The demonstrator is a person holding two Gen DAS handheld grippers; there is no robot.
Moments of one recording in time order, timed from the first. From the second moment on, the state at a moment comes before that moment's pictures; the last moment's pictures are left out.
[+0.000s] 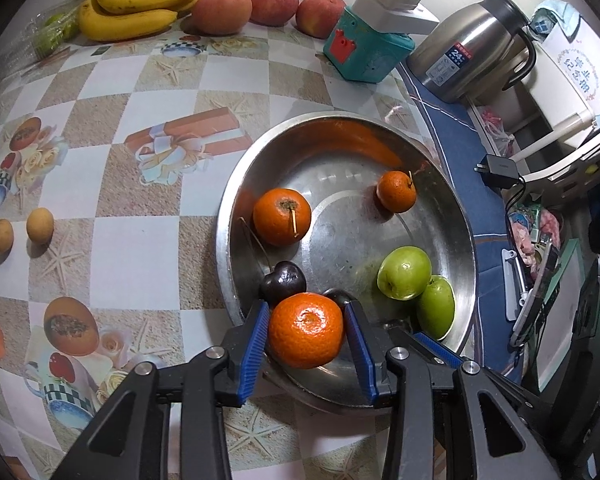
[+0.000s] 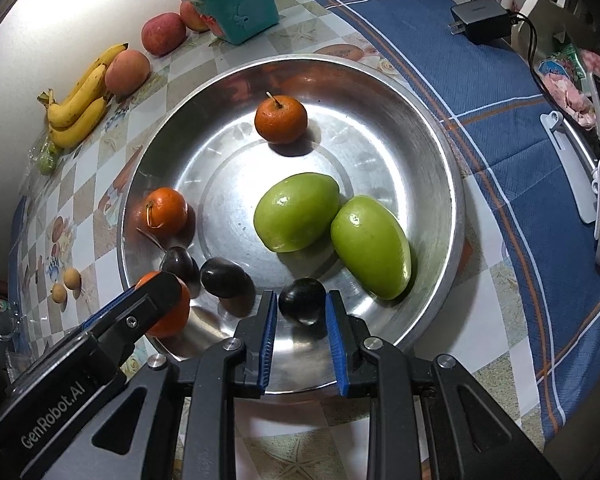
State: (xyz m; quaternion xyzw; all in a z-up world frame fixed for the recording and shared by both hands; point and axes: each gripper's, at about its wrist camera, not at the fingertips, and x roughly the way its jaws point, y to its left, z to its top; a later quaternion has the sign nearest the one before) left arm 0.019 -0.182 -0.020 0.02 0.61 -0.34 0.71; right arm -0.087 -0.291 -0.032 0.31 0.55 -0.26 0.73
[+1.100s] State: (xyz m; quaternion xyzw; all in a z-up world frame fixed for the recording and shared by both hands) left arm 0.064 -0.109 -0.004 0.03 0.61 -0.19 0.77; right arm -0.089 -0.292 -0.004 0.29 0.51 -0.26 0.77
